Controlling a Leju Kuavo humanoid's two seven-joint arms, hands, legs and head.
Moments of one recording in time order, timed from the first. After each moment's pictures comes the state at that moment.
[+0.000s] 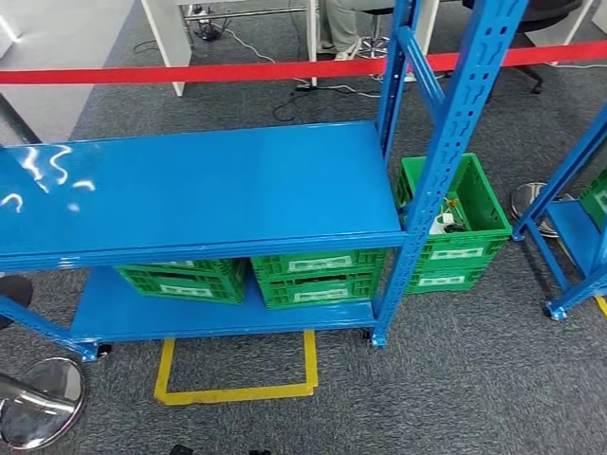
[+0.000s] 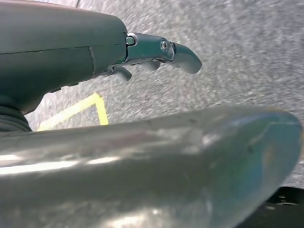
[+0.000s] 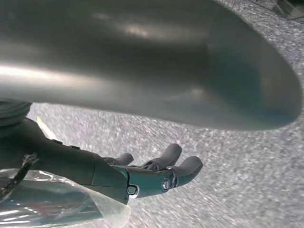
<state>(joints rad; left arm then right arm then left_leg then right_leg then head) 0.01 -0.19 0.69 -0.35 -0.95 0.28 -0.19 0.01 0.06 0.09 -0.24 0.68 -0.35 -0.06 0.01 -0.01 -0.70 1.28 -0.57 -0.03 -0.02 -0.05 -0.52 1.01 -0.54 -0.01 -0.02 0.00</state>
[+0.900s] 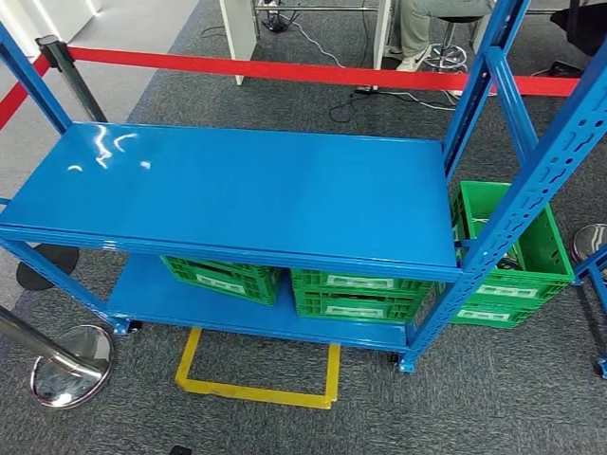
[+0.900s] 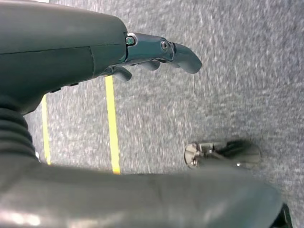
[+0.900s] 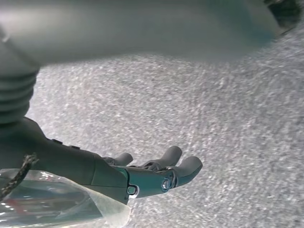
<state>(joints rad) 0.01 -0.19 0.69 -0.33 -0.89 0.27 -0.17 0.00 0.06 -0.03 -0.24 0.45 -0.28 -0.08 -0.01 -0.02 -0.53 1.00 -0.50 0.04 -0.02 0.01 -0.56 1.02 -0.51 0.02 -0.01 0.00</state>
